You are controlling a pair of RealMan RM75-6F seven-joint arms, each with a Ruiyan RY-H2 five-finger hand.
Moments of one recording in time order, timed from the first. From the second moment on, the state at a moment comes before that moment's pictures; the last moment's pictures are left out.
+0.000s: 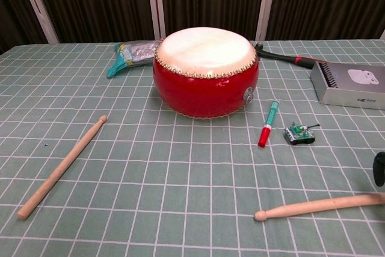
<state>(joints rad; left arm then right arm) -0.14 -1.15 0.02 -1.54 1.64 1.51 -0.14 0.10 -1.59 0.01 -1.51 -1.46 1.34 -0.56</state>
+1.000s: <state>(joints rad) -0.14 -1.15 0.02 -1.55 1.64 1.50 -0.14 0.14 -1.64 0.02 -1.52 -1.38 1.29 -0.67</state>
